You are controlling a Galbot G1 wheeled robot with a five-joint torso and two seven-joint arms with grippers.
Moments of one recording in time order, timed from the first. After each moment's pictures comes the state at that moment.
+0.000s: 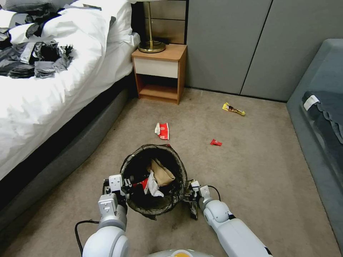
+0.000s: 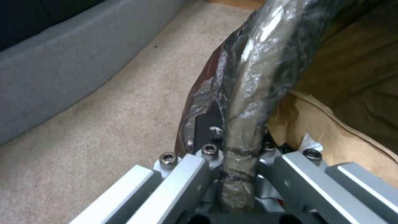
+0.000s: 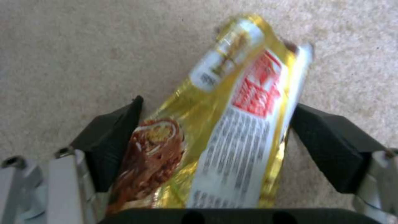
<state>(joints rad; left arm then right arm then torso) 1.68 -1.50 -0.41 -2.21 -0.13 0.39 -0.33 -1.03 1.40 0.05 1.08 0.19 -0.28 -0.03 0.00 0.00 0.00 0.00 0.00</state>
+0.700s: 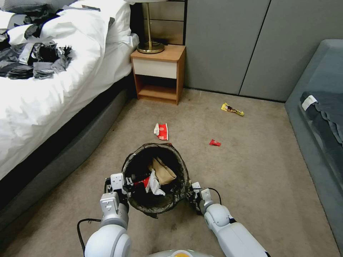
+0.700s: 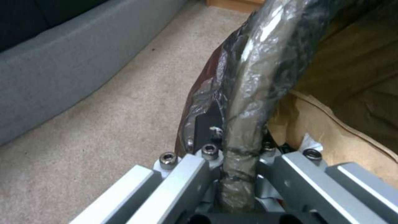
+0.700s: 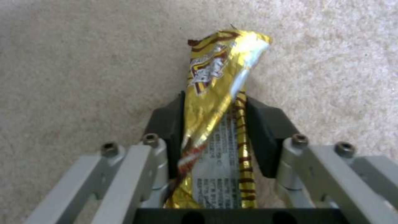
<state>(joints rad) 1.65 -1.51 -0.40 -2.20 -0.13 0.39 -0.33 -1.05 1.40 0.07 1.09 0.17 -0.24 -0.03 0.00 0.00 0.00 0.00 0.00</state>
